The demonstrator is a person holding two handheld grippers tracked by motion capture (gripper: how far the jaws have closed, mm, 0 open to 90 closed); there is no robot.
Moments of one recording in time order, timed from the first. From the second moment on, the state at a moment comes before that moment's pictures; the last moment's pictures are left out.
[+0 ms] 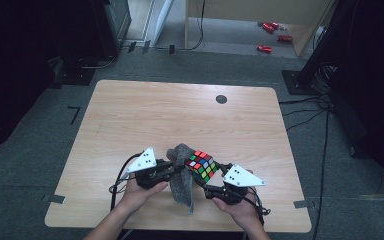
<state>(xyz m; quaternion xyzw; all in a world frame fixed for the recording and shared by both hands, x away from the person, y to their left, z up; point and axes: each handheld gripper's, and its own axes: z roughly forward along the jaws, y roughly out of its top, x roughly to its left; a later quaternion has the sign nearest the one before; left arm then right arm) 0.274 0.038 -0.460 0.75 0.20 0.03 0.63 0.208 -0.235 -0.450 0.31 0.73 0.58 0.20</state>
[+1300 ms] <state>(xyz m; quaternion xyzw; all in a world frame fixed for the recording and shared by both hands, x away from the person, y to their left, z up) 0.250 0.004 -0.478 0.81 0.12 0.05 0.57 0.211 -0.241 -0.440 0.34 0.69 0.61 0.18</state>
